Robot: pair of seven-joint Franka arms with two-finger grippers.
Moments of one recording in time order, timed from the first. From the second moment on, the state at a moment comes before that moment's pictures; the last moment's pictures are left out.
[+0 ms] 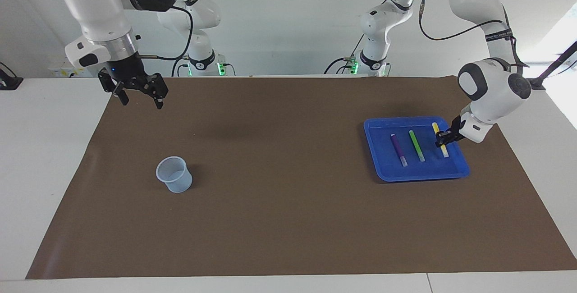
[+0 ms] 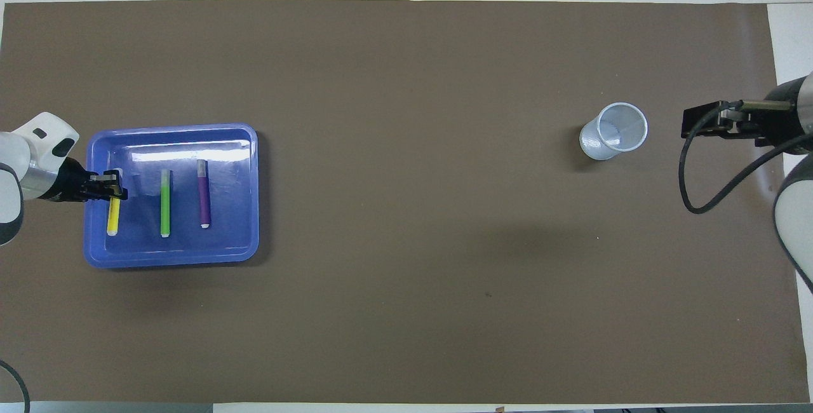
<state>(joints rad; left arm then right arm) 0.48 0.20 -0.31 -2.09 -0.02 2.17 0.09 0.03 -0.05 -0.02 -1.68 -0.05 1.68 0.16</state>
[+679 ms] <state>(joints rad) 0.48 0.21 -0.32 -2.06 -0.02 2.16 0.17 0.04 -0.04 -0.02 -1.61 -0.01 1.57 0.16</state>
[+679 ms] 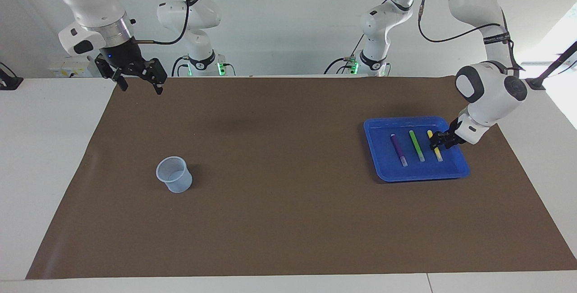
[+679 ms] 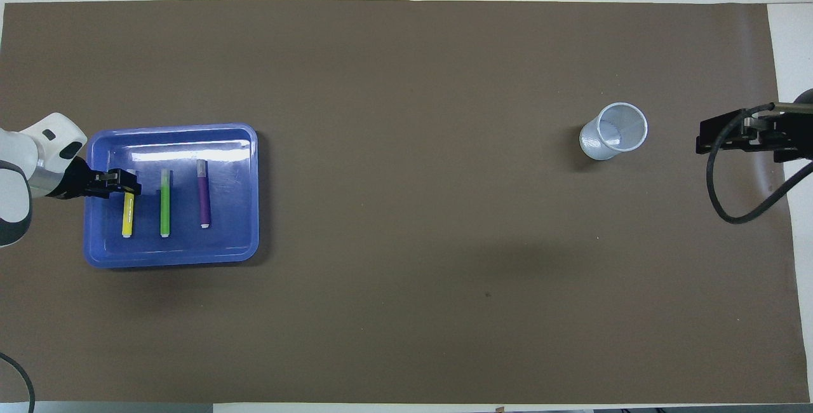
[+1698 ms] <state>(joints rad) 0.29 0.02 -0.33 -1.58 0.01 1.47 0.03 0.04 -0.03 -0.02 -1.61 -0.01 1.57 0.07</state>
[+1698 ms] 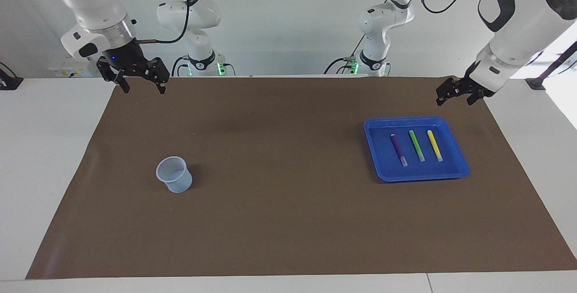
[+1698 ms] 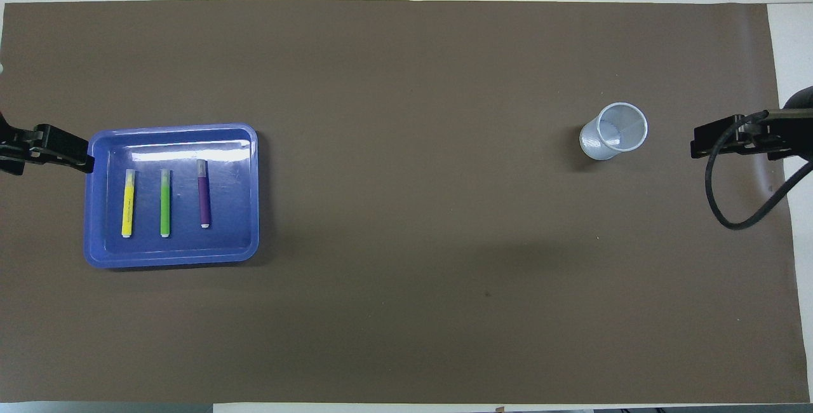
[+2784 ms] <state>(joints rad) 0.00 -0.05 -0.10 -1.58 0.01 1.54 -0.01 0.04 -0.03 -0.02 -1.61 -0.01 1.57 0.07</state>
